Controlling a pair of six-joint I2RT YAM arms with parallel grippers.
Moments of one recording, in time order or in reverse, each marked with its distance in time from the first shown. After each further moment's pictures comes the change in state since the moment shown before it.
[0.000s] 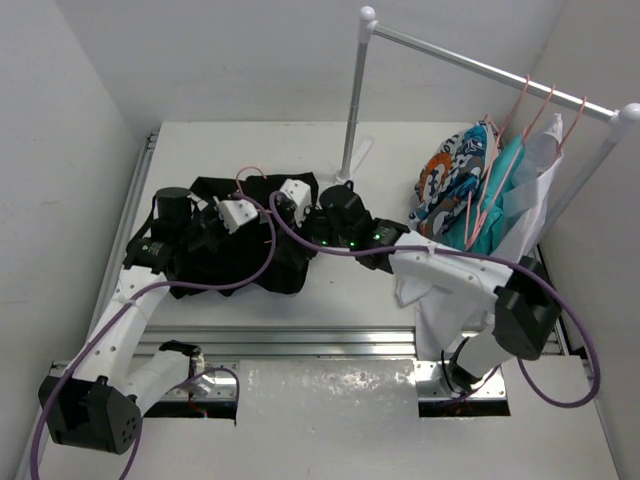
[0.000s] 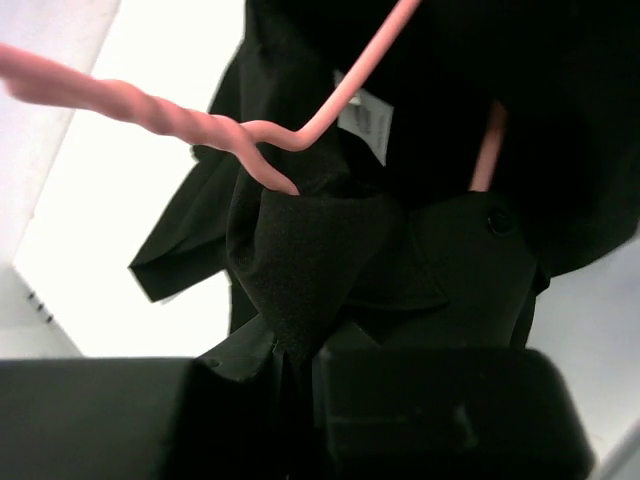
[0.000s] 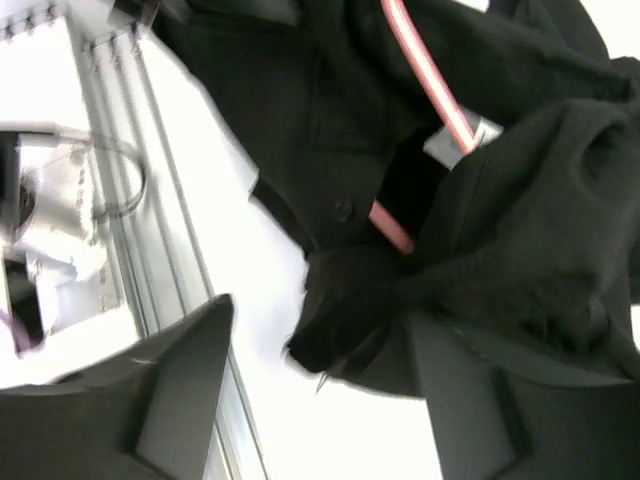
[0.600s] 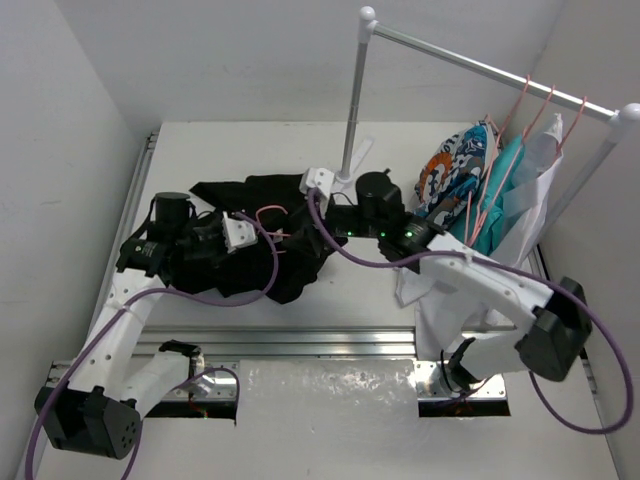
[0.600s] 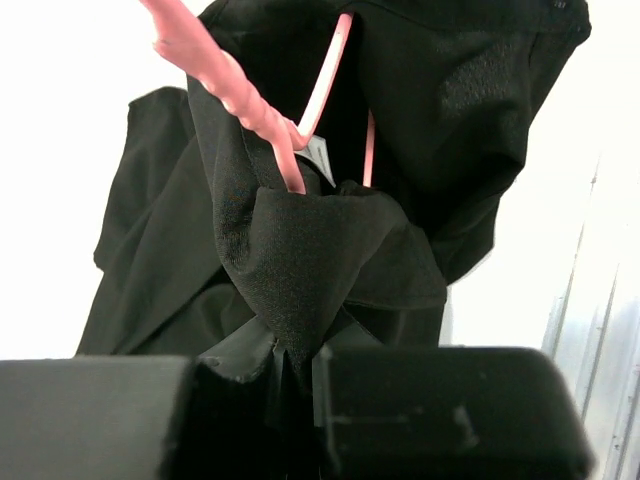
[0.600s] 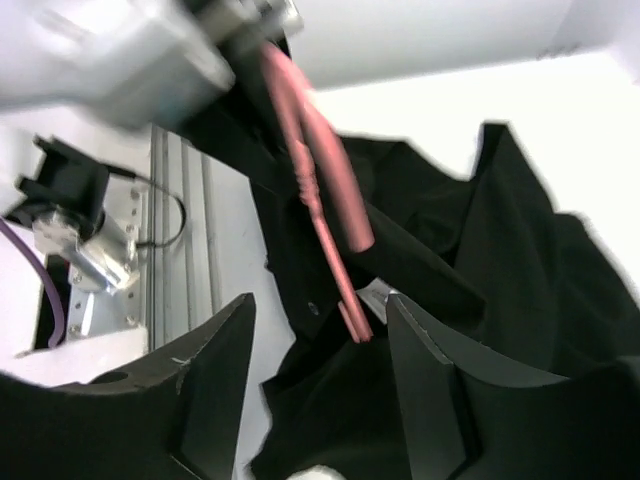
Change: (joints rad) left arm 0.000 -0.026 0.050 -0.243 0.336 0.157; right arm -0.072 -0.224 -0.066 0.078 -0.232 -0.132
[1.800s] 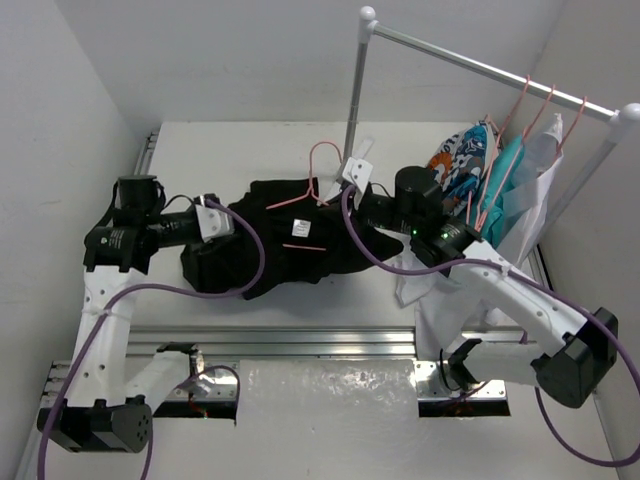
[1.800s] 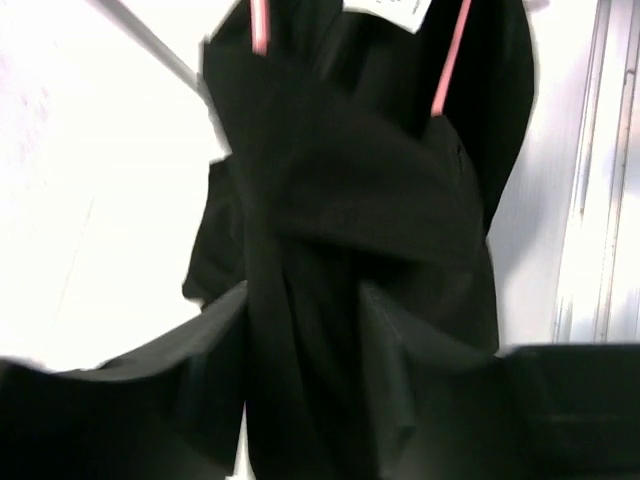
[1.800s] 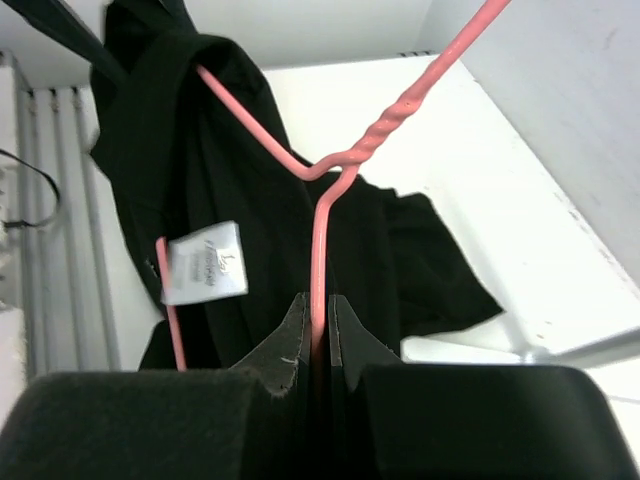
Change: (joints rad) left arm 0.138 0.015 0.277 -0.251 0.218 0.151; right arm -0.137 -0.115 -0.030 -0.071 0.057 -0.147
